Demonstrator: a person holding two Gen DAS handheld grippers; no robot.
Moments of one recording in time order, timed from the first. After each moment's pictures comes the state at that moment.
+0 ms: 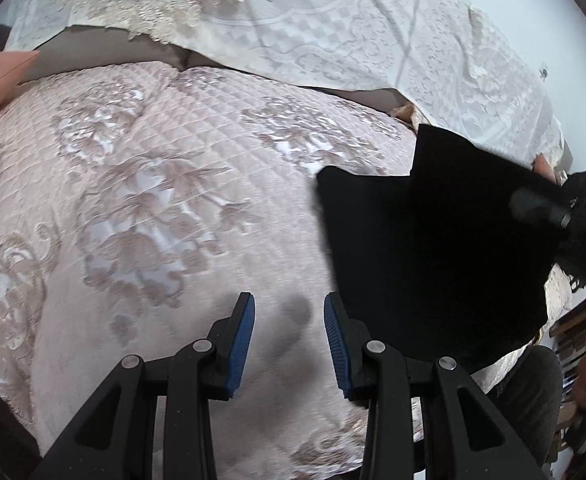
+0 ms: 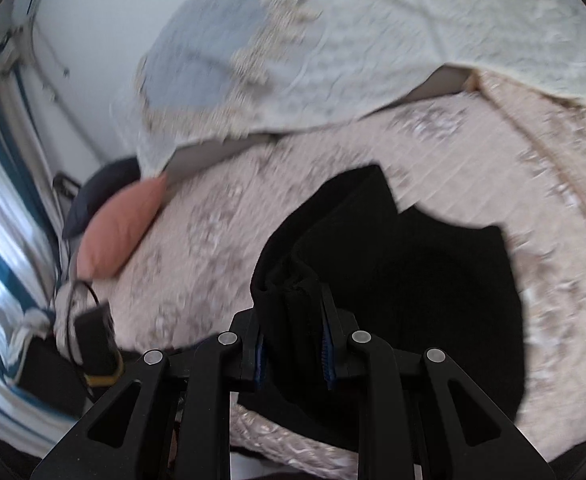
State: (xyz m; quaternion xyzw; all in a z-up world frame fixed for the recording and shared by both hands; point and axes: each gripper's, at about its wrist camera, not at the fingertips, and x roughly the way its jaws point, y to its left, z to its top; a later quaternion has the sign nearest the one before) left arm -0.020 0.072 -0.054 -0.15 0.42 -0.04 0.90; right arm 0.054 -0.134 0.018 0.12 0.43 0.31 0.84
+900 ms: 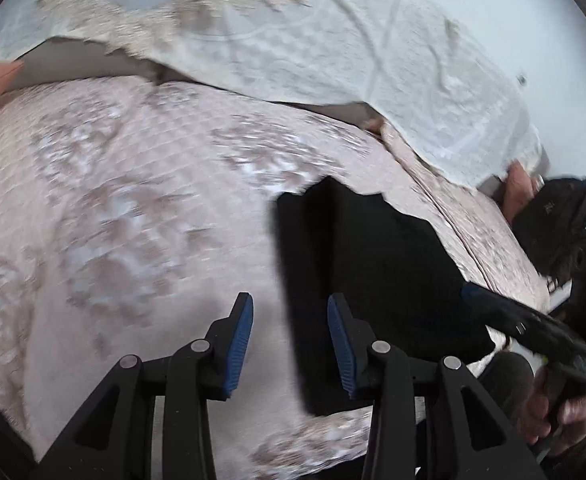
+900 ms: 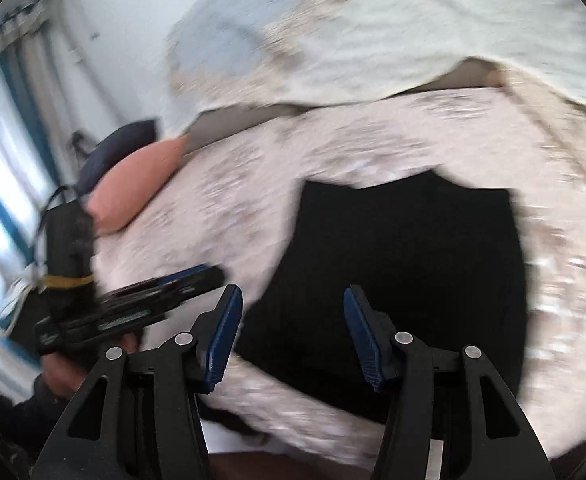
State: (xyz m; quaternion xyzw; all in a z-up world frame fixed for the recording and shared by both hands) left arm -0.011 0.052 -0.028 -0.16 0.40 -0.10 0.90; right arm 0.018 -0.174 0.000 0.09 0.41 0.30 0.86
